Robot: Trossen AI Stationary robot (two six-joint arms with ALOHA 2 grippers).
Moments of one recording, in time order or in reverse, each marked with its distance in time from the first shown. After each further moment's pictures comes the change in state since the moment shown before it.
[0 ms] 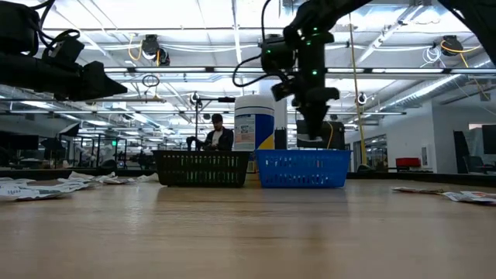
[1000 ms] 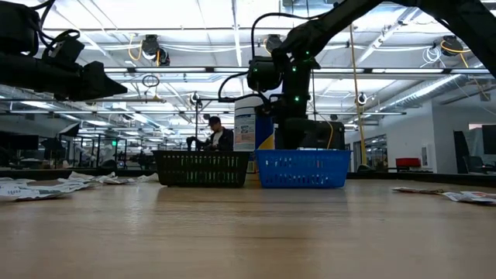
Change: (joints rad) left arm 0.000 0.000 0.000 0.000 0.000 0.000; right arm -0.002 0.108 -0.041 0.327 -0.002 -0.062
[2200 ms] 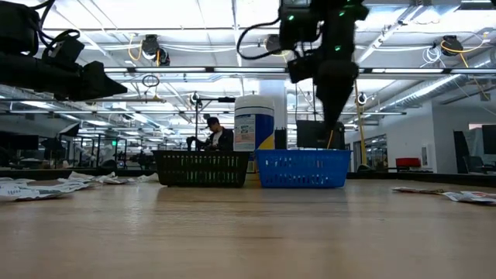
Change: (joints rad) left arm 0.000 0.000 0.000 0.000 0.000 0.000; right arm 0.222 -0.340 -0.221 -0.221 -0.055 0.519
